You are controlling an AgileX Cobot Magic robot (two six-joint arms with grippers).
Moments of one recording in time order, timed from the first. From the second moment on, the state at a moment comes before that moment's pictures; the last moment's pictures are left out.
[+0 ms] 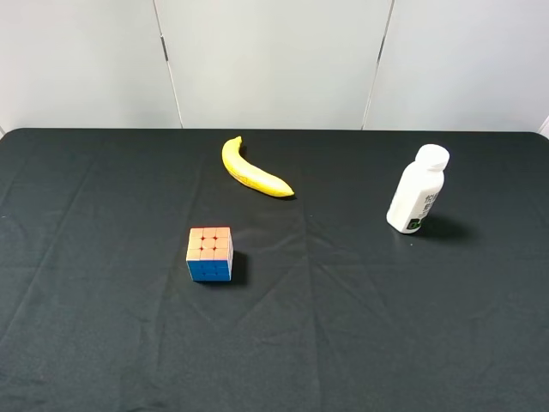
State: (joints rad) left arm -0.01 0.00 -0.49 0.01 1.05 -0.01; right arm -0.02 0.01 -0.49 0.01 1.03 0.04
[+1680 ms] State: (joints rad) left arm -0.01 0.00 -0.49 0.01 1.05 -0.01; right arm 0.25 1.00 -1.13 0.02 1.12 -0.24
